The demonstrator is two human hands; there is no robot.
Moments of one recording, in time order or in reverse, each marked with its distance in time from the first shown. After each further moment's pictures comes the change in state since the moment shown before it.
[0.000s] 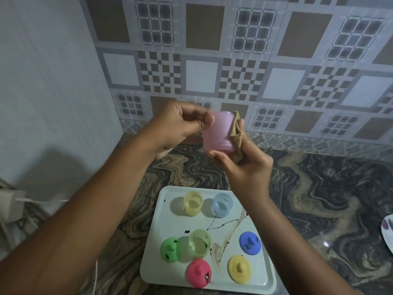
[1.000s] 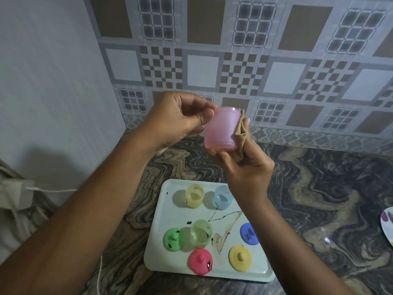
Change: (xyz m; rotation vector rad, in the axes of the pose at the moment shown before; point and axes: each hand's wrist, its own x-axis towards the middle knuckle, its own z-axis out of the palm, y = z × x) left_hand -0.024 0.010 0.003 0.048 0.047 0.091; right_hand -0.021 -0.009 0.003 0.025 0.059 -0.011
